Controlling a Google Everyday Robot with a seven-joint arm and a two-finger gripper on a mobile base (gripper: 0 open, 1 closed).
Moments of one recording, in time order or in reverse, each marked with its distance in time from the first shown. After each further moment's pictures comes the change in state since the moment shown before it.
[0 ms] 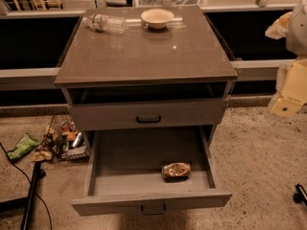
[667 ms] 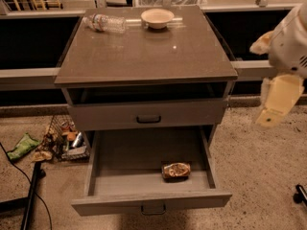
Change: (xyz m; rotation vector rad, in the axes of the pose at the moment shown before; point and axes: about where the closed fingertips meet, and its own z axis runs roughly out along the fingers) arm -0.003 0.007 0.035 -0.053 -0.030 -0.017
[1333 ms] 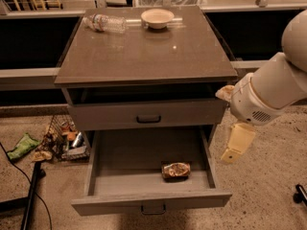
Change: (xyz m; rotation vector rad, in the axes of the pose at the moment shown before) arm -0.013 0.043 0.119 -0.141 -0.148 -0.018
